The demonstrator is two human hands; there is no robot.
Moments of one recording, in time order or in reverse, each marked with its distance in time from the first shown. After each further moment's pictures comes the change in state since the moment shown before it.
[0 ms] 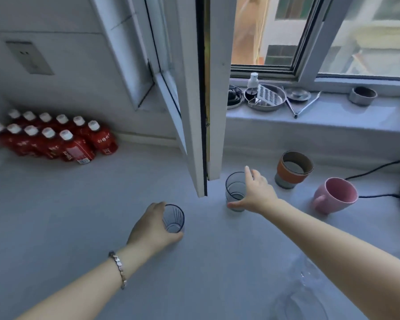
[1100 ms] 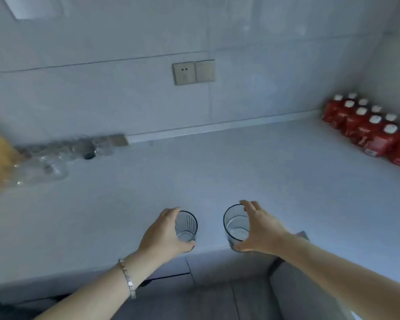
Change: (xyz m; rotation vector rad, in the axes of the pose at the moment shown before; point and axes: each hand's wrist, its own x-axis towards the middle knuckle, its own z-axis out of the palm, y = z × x) left_hand -0.546 -0.250 -0.004 -0.300 0.676 -0.817; right_hand -0.427 -0.303 0.196 -0.366 -0.420 -1.257
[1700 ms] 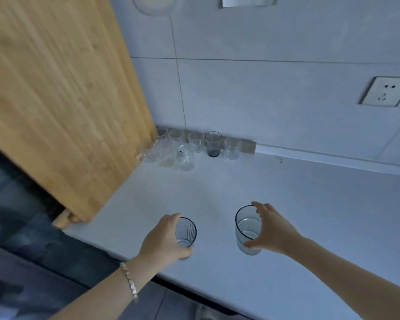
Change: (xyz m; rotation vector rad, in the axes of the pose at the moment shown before) left_hand -0.014 -0.300 -0.184 -0.010 0.173 -0.434; right_hand 0.188 -0.322 0.104 -0.037 -0.190 -0.345
